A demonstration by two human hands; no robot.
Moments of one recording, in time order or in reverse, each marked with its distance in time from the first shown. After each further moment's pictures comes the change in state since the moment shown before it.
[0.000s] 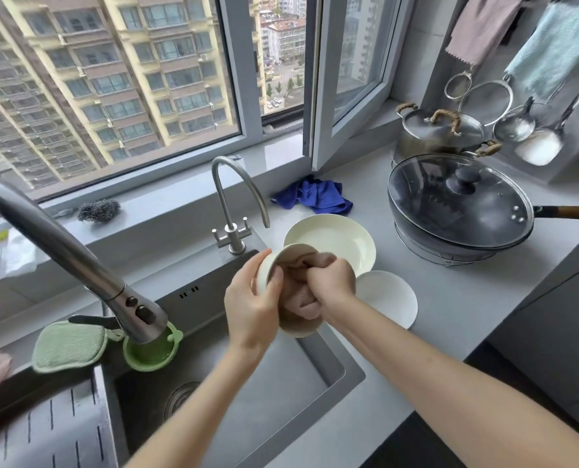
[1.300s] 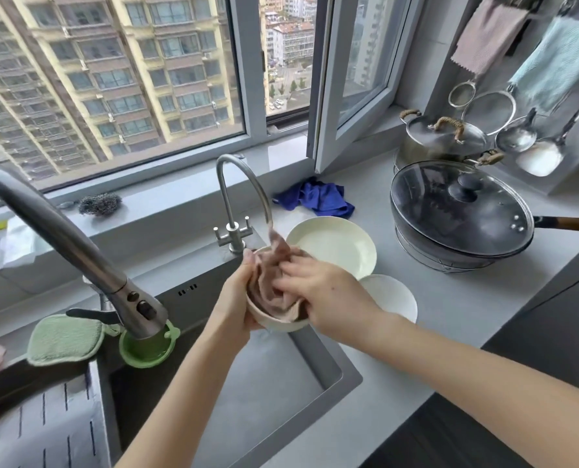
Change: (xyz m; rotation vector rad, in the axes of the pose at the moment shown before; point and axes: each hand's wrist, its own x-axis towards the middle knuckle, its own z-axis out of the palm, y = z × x) left_hand 0.022 -0.005 -0.019 -0.515 -0.227 -0.778; right_hand -0.023 -0.011 -0.034 -0.844 -0.430 -1.331
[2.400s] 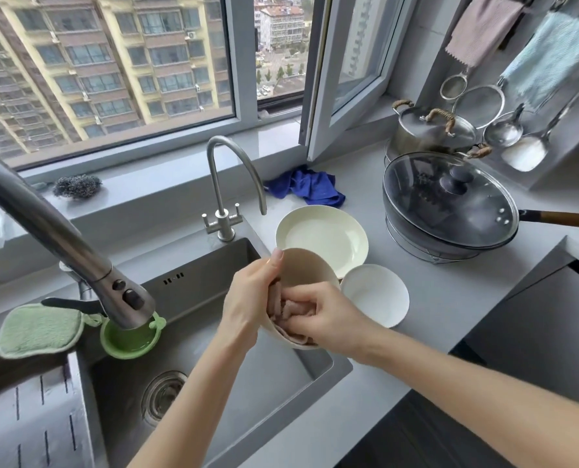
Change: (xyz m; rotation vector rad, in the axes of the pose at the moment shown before) left_hand -0.027 -0.004 0.023 0.231 -0.005 0.178; right_hand -0.026 -0.025 0.007 0.967 -0.186 0.511
